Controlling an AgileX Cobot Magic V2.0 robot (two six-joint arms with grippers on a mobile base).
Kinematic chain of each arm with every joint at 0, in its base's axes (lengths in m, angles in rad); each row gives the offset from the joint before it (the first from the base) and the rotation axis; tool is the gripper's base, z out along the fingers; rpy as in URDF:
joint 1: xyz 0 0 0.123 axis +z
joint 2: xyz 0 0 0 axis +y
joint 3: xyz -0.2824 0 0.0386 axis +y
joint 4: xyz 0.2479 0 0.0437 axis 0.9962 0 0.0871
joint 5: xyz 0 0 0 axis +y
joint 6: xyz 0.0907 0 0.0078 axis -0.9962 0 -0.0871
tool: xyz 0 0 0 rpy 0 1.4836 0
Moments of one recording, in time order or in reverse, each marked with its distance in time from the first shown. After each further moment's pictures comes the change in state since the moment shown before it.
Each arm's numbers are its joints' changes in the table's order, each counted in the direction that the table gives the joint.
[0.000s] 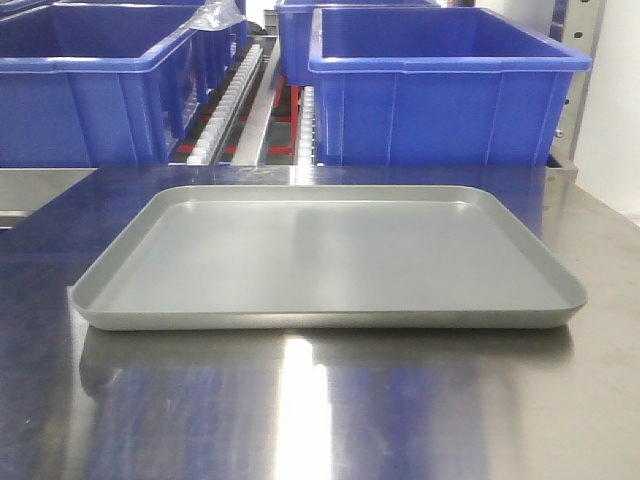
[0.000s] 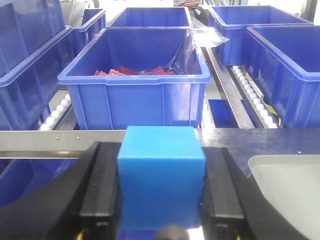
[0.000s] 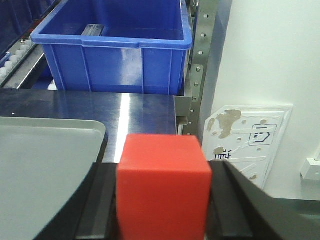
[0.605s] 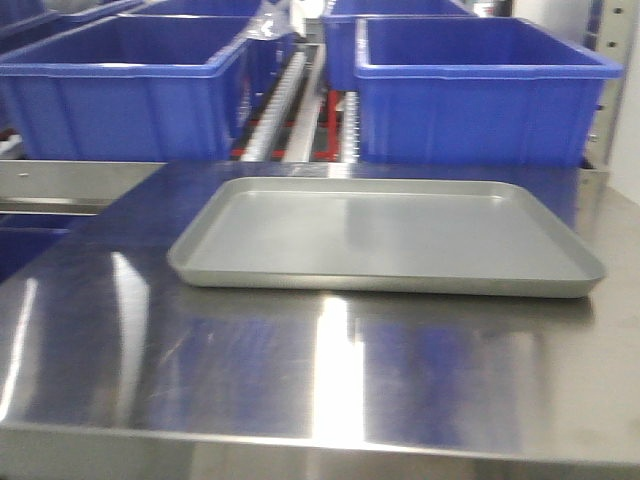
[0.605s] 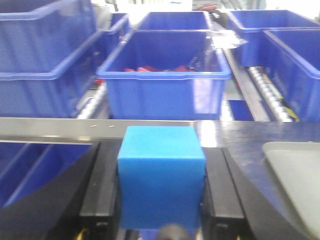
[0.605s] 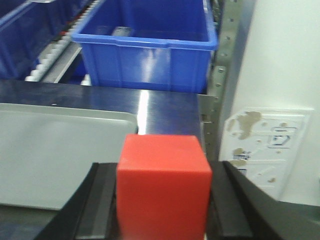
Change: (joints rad) left arm 0.000 0.000 0.000 0.000 0.000 0.000; right arm 0.000 0.000 0.000 0.000 0.000 0.000
